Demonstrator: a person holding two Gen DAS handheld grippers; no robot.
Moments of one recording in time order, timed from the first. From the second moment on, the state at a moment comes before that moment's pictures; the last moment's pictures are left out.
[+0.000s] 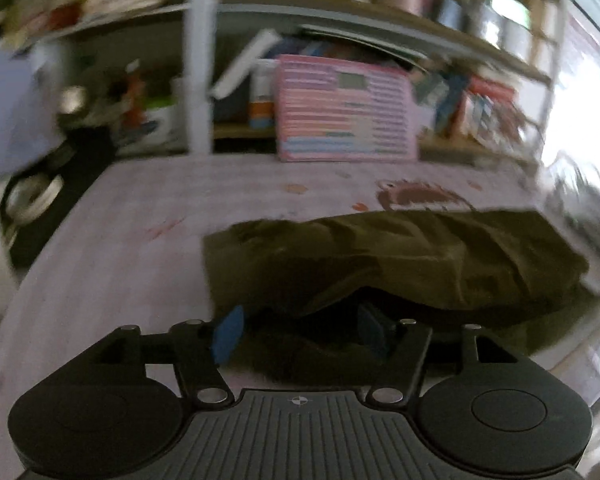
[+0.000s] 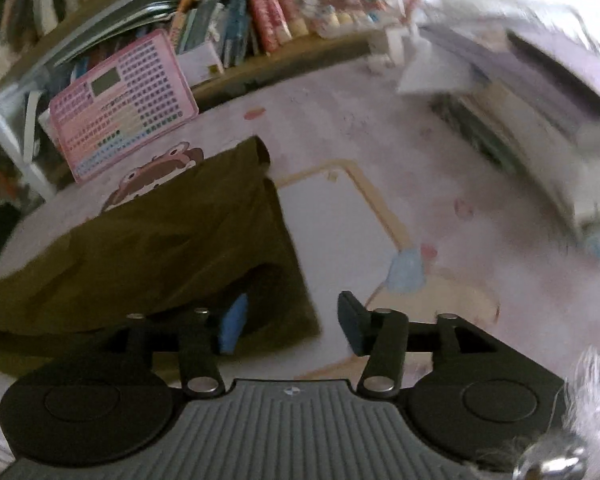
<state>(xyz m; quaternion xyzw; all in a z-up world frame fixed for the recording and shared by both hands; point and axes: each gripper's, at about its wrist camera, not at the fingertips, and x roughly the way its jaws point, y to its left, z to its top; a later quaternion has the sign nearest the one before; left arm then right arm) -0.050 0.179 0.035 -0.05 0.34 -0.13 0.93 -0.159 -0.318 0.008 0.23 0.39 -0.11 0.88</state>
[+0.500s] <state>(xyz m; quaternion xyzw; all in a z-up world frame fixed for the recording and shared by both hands) -0.008 0.221 -0.030 -0.56 0.39 0.00 0.73 -0.127 -0.332 -0.033 0.59 0.35 -0.14 0.71</state>
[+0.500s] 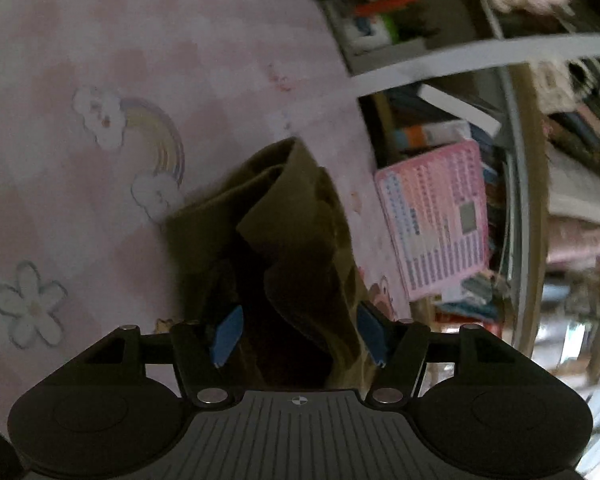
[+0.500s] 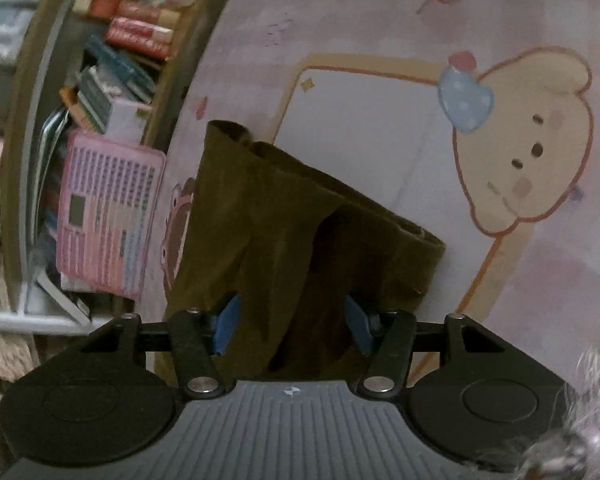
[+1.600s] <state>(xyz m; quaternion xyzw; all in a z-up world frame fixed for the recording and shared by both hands) 0.019 0.228 0.029 -0.51 0.35 -0.12 0.77 -0.128 -0.334 0.038 0.50 0.26 -0.13 0.82</state>
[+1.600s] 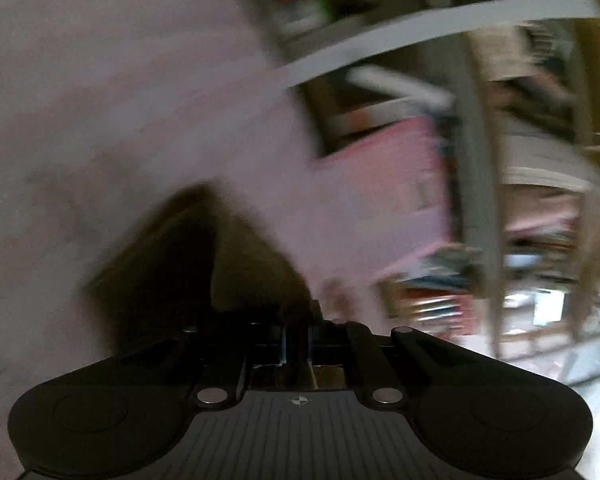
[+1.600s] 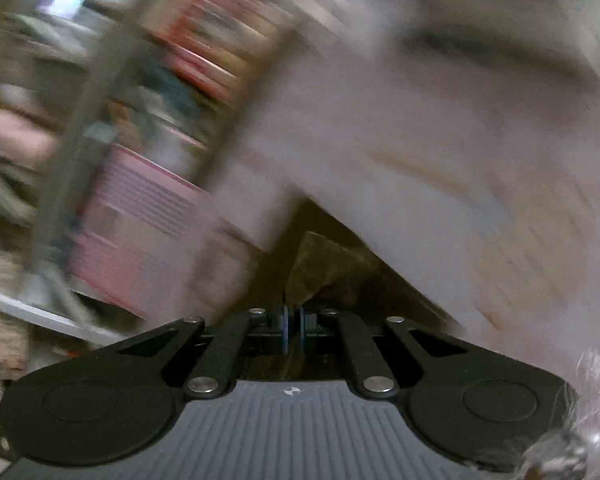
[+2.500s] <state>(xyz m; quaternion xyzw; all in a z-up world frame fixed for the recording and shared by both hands) -0.013 0.250 -0.049 -0.50 0.43 -0.03 0.75 -0.195 -0.330 -0.021 0.50 0.34 -0.22 0.77</state>
